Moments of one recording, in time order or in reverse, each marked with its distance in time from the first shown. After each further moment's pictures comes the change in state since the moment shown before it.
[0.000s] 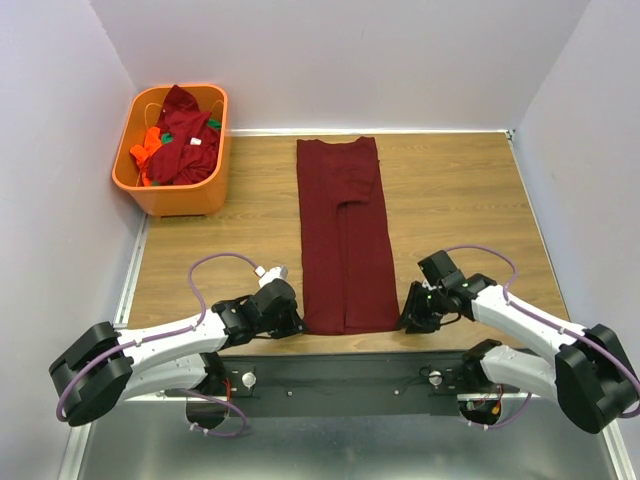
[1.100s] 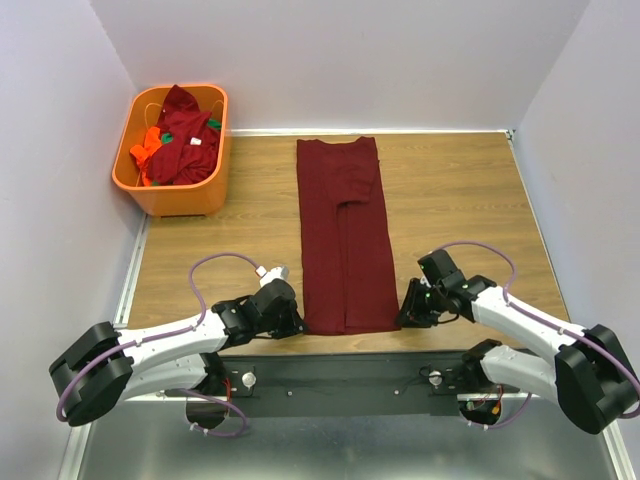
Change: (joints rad) left arm 0.000 0.000 -0.005 0.016 0.014 0.008; right arm 0.000 0.000 -0.013 0.086 0.006 -0.036
